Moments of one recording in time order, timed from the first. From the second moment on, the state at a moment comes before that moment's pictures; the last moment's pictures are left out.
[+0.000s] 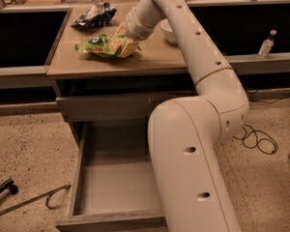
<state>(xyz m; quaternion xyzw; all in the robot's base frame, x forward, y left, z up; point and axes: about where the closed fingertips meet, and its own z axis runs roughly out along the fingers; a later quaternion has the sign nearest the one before) 0.803 0.063 0.845 -0.78 0.53 0.09 0.33</state>
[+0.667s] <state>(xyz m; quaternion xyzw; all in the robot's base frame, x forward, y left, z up) 0.748 0.035 0.916 -0.75 0.52 0.10 0.39</state>
